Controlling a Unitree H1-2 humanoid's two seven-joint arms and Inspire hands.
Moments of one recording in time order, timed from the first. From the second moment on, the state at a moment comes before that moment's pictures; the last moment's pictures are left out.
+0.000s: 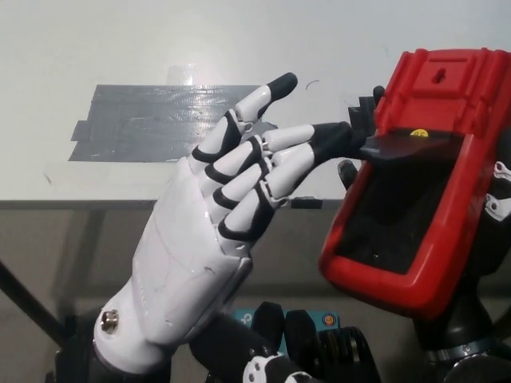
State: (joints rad) left_arm -0.40 -0.03 -0.20 -0.73 0.66 -0.32 -0.18; right_arm -0.24 0.16 0.20 -0.80 1.28 0.24 -0.59
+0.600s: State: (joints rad) left_arm -0.25 -0.07 -0.29 -0.66 0.72 -0.43 -0.02; right_arm -0.26 0.16 0.19 -0.84 1.29 0.22 -0.64
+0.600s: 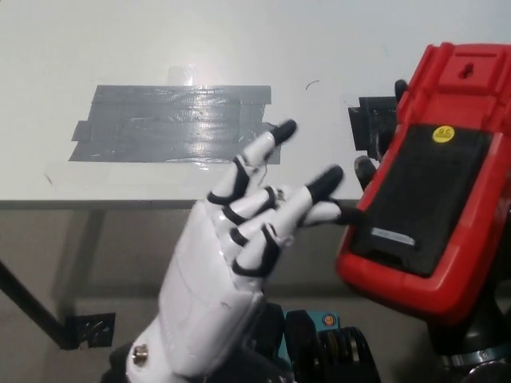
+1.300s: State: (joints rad) left_arm -0.22 -0.01 -0.30 -0.65 0.76 -0.45 0.10; right_arm -0.32 0.15 0.12 -0.80 1.32 0.18 -0.66
